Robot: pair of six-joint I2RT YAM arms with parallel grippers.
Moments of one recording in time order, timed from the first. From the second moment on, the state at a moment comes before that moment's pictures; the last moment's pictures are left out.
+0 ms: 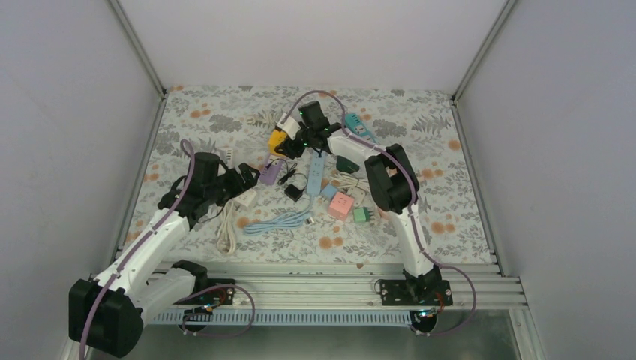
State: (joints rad) left arm -0.30 0.96 0.66 -0.44 0.21 -0.83; right arm 0.60 2.34 1.81 -0.28 -0.43 -0.41
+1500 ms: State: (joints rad) left arm -0.29 1.17 0.82 -0.35 0.19 -0.71; right arm 0.64 2.09 1.60 -0.13 -0.29 0.44
